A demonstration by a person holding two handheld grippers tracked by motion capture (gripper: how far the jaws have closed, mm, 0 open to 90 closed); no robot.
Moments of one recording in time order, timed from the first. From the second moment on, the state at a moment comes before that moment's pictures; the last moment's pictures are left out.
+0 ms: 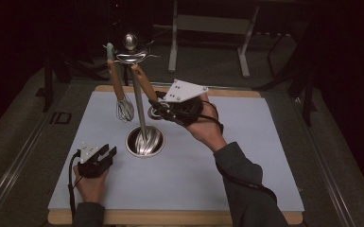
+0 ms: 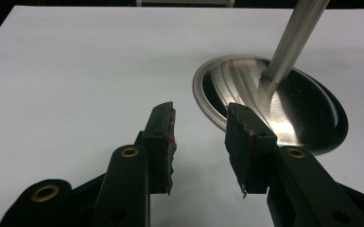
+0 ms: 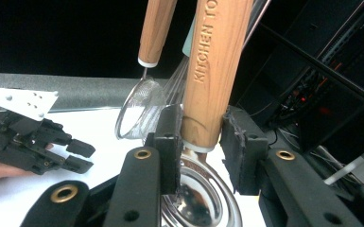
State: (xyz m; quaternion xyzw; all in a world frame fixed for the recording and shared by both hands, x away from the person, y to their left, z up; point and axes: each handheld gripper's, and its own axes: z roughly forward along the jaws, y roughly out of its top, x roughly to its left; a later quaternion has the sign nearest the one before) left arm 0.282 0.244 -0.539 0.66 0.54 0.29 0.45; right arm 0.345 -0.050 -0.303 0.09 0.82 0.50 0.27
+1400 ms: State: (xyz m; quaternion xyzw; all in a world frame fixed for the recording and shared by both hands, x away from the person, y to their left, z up) left arm 0.282 0.244 -0.539 0.66 0.54 0.29 0.45; right arm 0.349 -0.073 -0.322 0.10 0.85 0.47 0.23
